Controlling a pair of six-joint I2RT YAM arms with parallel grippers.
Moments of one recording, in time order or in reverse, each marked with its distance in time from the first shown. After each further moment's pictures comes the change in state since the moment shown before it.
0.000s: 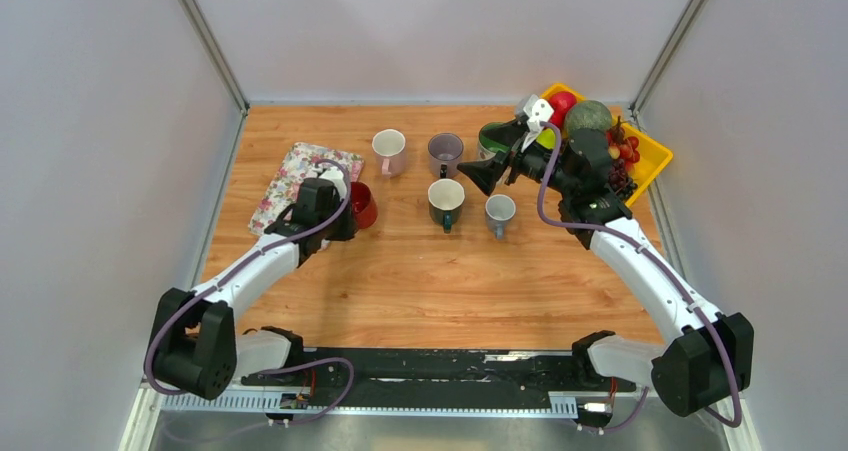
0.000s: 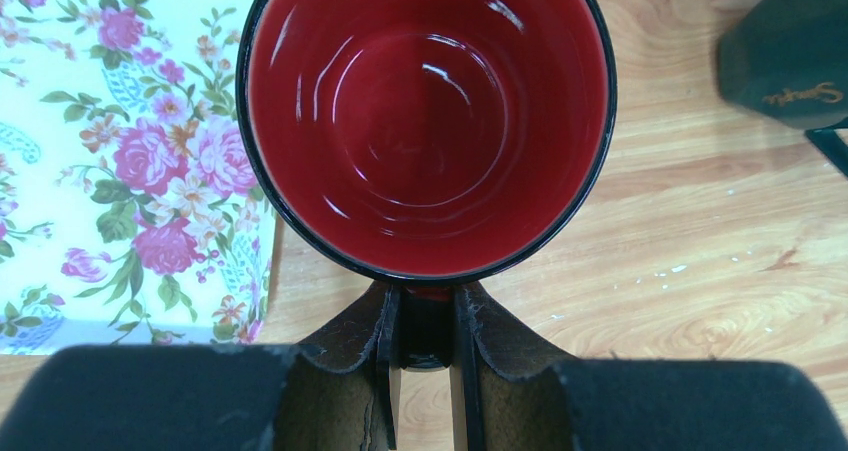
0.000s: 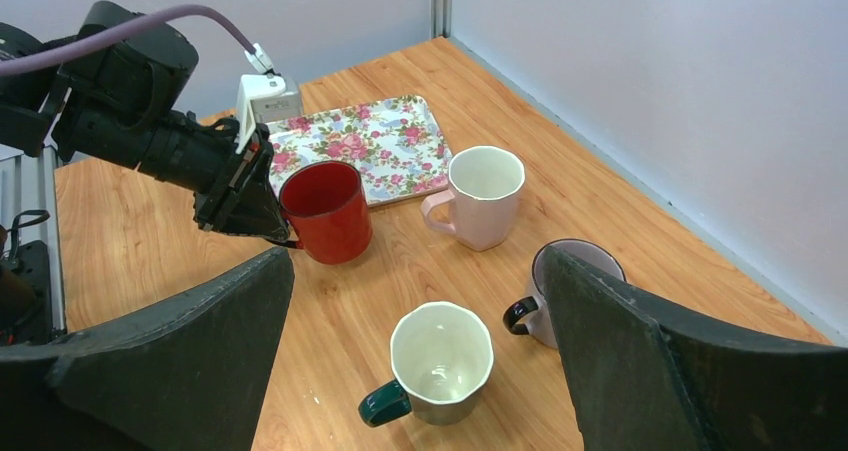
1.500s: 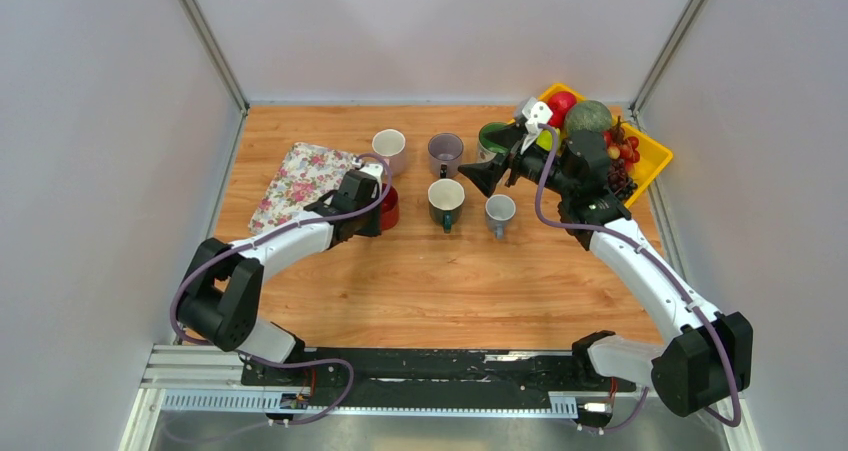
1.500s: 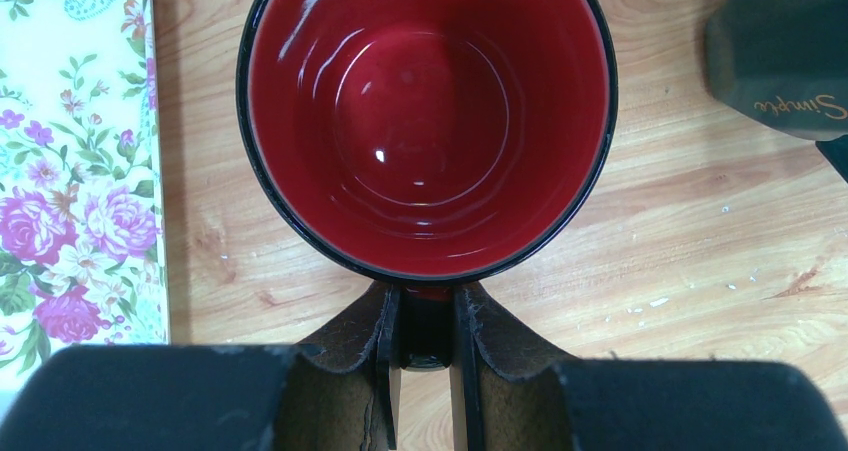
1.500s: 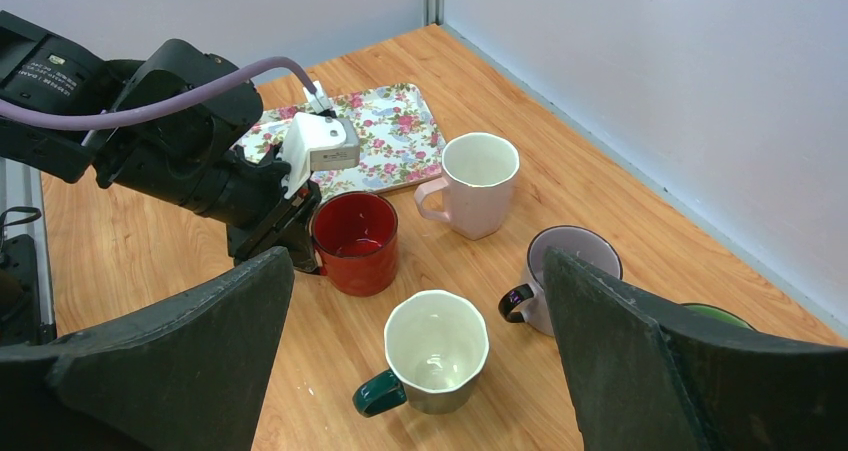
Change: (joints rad) left arm -0.193 0.269 0.166 -0.027 -0.147 -0.022; right arm -0.003 0.000 -0.016 -0.011 0.015 -0.014
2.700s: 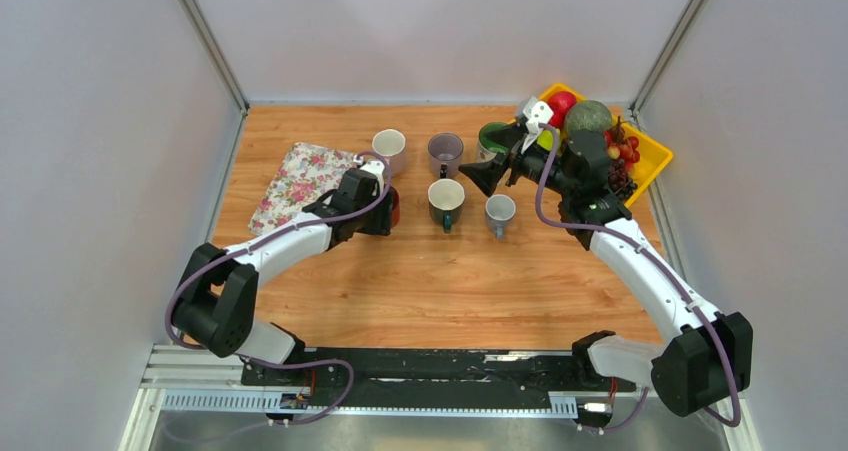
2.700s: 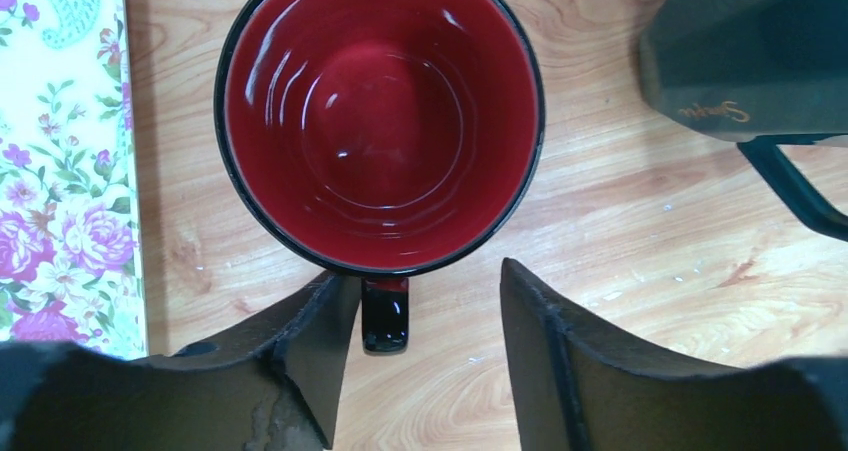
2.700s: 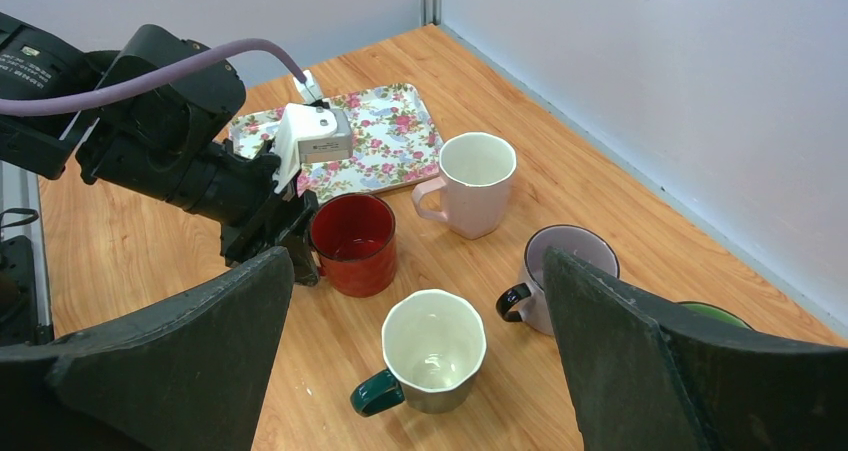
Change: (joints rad) left arm -0.016 -0.022 0.006 0.013 0.021 -0.012; right arm -0.004 0.000 0.000 0.000 0.000 0.000
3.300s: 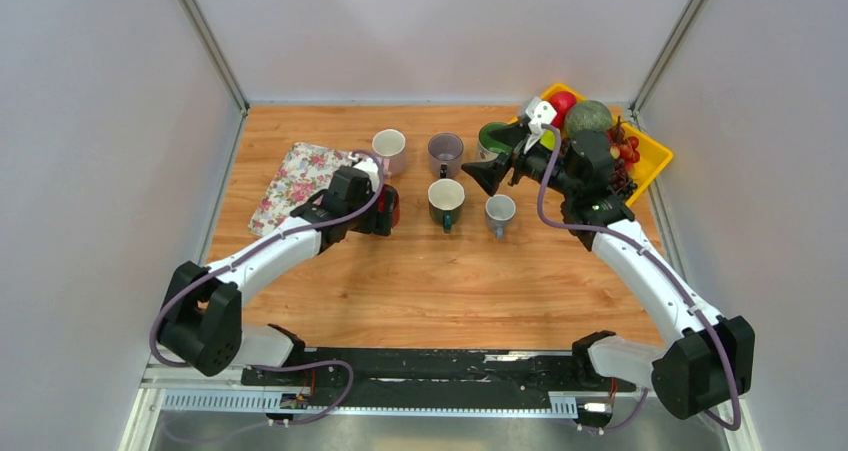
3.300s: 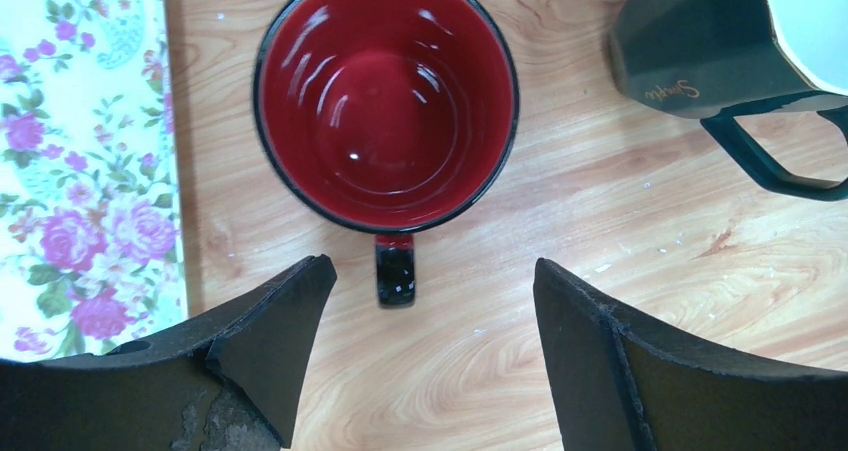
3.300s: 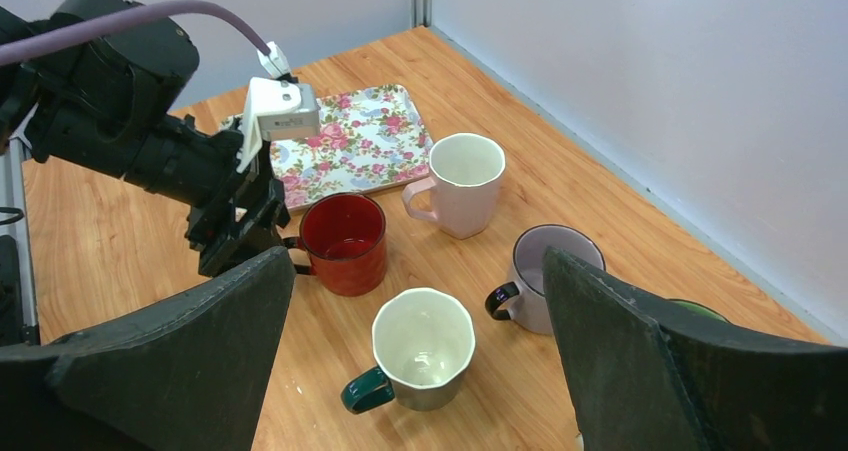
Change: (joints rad) left arm 0.006 -0.092 0.000 -0.048 0.023 0.048; right arm -0.009 -0.008 0.000 -0.005 0.002 -0.011
